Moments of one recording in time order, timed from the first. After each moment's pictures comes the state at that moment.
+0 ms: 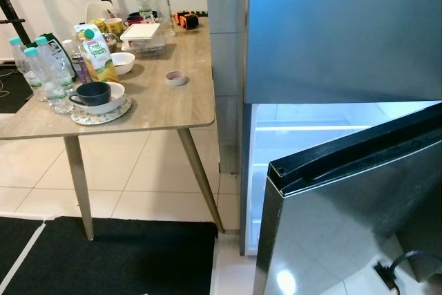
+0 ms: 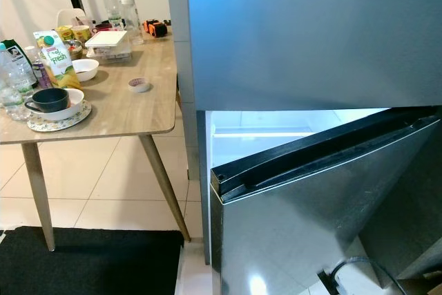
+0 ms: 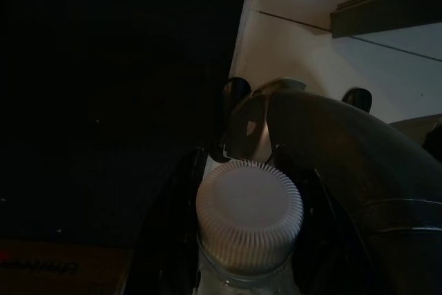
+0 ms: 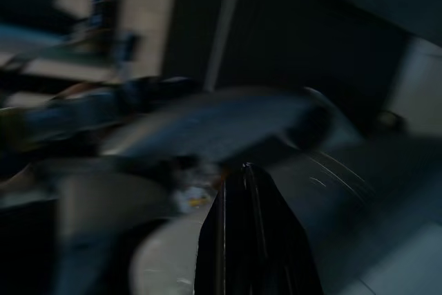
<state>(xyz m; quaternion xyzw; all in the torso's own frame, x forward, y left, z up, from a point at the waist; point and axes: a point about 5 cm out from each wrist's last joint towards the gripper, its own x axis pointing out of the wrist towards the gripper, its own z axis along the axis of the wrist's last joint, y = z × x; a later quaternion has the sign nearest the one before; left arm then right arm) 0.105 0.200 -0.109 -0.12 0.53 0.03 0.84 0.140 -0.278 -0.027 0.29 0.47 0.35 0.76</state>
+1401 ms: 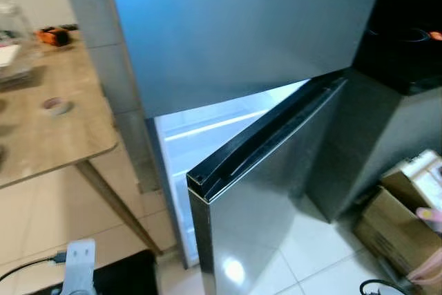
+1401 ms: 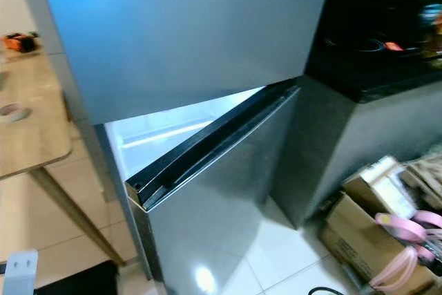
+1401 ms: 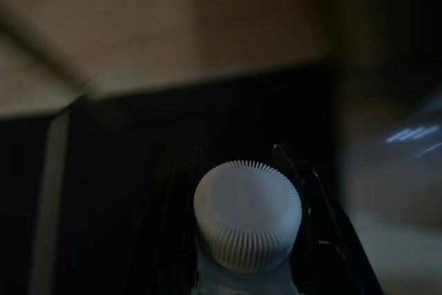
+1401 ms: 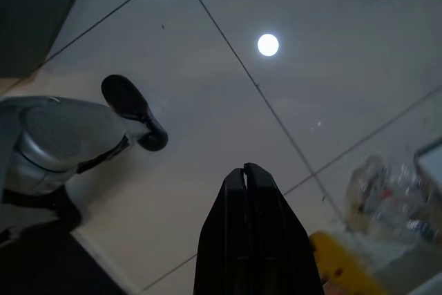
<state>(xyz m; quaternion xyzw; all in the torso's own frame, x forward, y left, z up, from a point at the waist) 0.201 0.302 -0.036 0.05 0.33 0.26 0.91 0.129 -0.273 -0.085 0.01 0.54 -0.09 0.84</state>
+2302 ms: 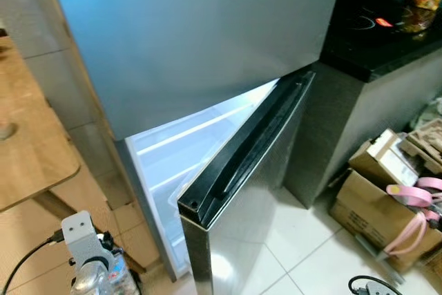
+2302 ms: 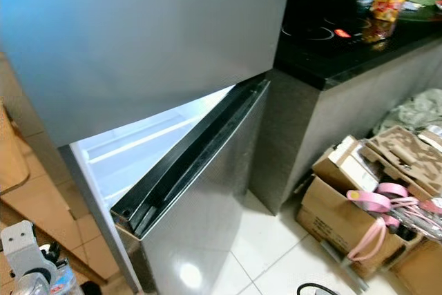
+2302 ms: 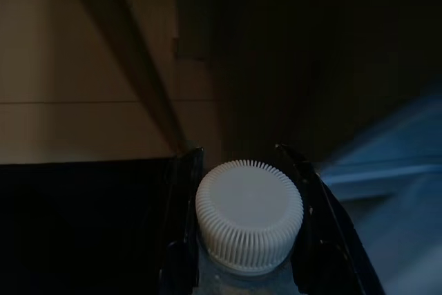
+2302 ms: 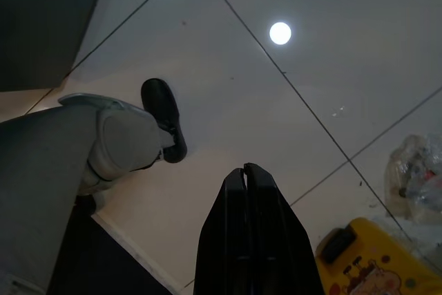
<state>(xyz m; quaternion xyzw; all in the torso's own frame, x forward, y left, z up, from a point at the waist) 0.233 0.279 -0.020 -0.15 0.20 0.19 0.95 0.135 -0.264 -0.087 0.01 0.53 -0.07 0.84</state>
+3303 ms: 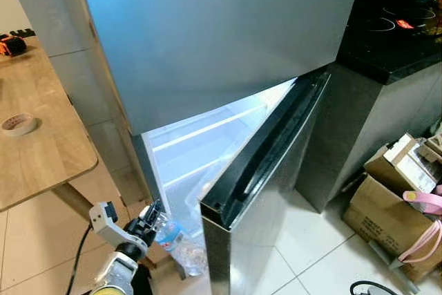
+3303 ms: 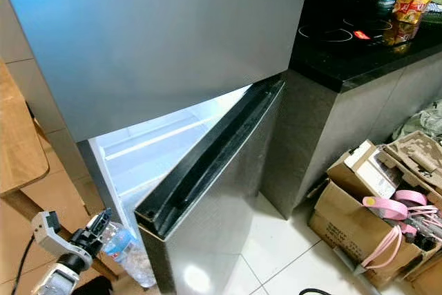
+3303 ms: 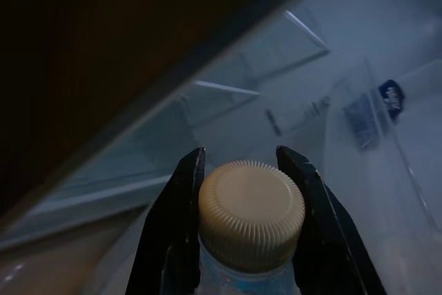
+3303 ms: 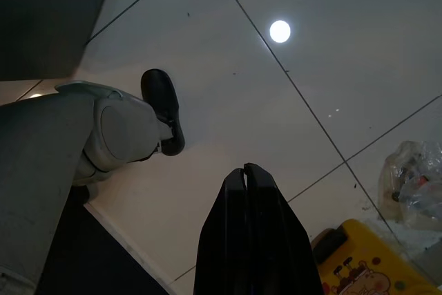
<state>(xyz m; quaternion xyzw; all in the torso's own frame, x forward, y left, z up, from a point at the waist) 0.255 0.222 -0.007 -0.40 0.07 -0.07 0.91 0.129 -0.268 -0.088 -0.01 0.54 -0.07 0.84</state>
